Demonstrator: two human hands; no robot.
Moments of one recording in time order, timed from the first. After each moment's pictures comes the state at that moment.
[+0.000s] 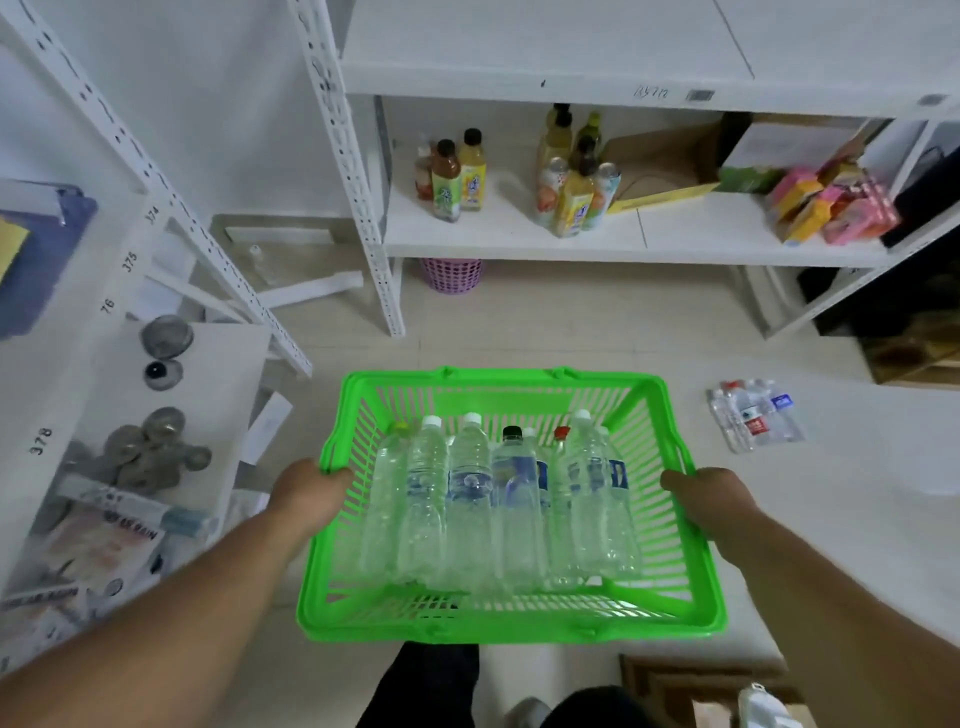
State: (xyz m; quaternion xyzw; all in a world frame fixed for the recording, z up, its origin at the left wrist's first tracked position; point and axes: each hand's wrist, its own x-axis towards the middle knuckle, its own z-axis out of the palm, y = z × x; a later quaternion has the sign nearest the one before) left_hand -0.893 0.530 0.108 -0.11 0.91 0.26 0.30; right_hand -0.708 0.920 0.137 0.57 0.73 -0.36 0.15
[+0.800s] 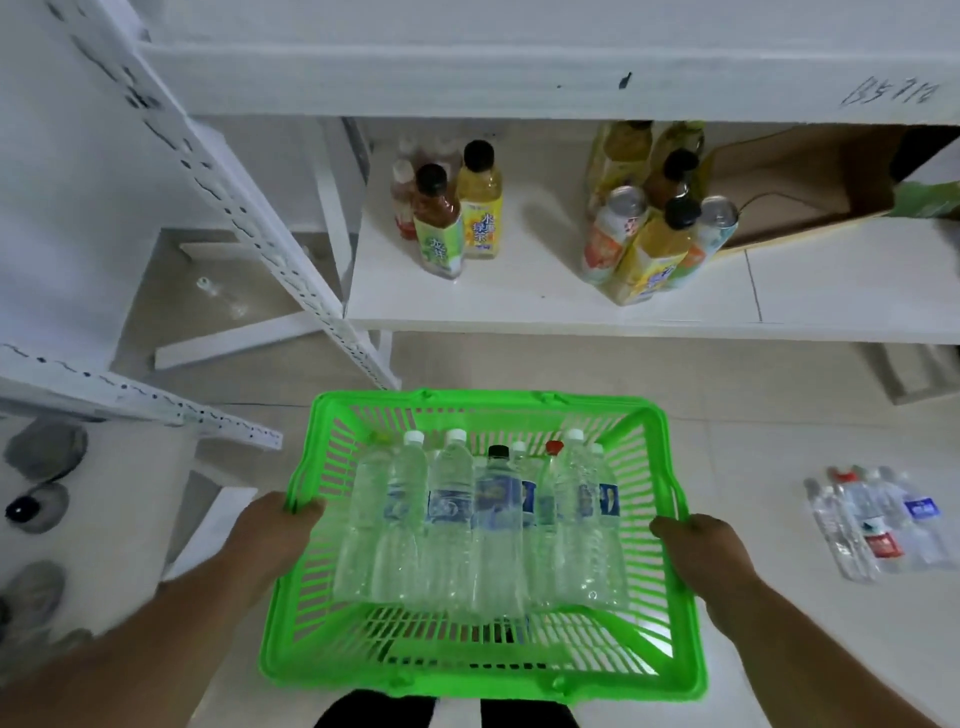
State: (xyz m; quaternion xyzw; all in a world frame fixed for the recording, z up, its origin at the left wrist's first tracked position) left_hand -1.201 0.659 -0.066 -0.14 0.92 0.18 0.33; right_hand -1.026 1.050 -0.051 0.57 0.69 -0.41 0.19
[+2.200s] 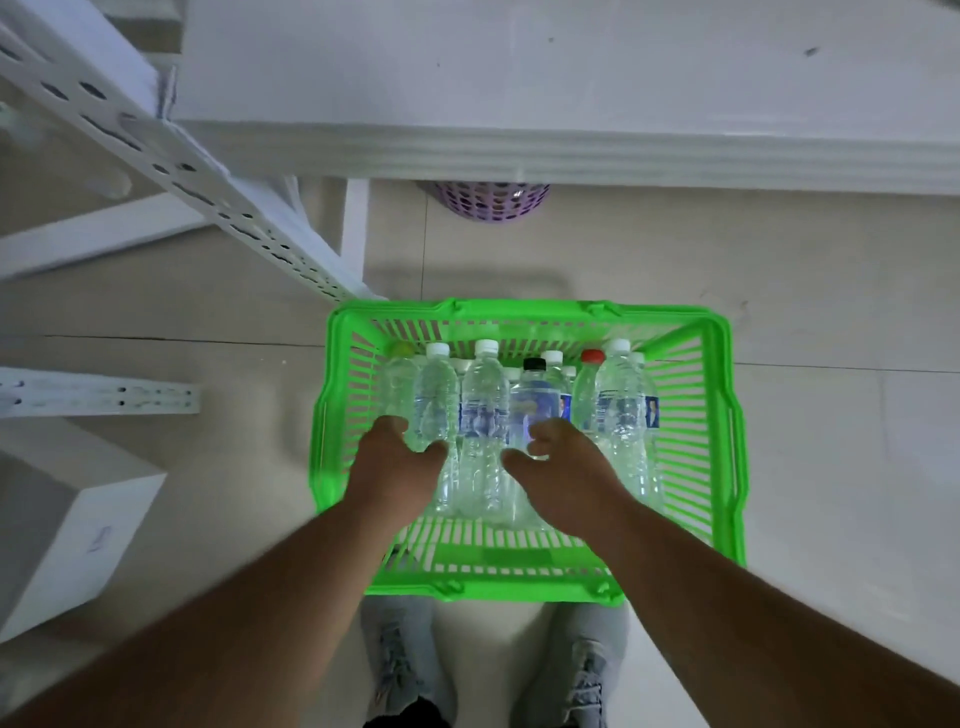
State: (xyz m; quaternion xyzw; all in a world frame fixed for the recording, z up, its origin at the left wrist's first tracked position) left_hand -1.287 0.759 -0.416 -0.13 0.89 0.27 0.34; right_hand -1.227 0.924 -0.387 0.37 0.74 -0.46 0.32
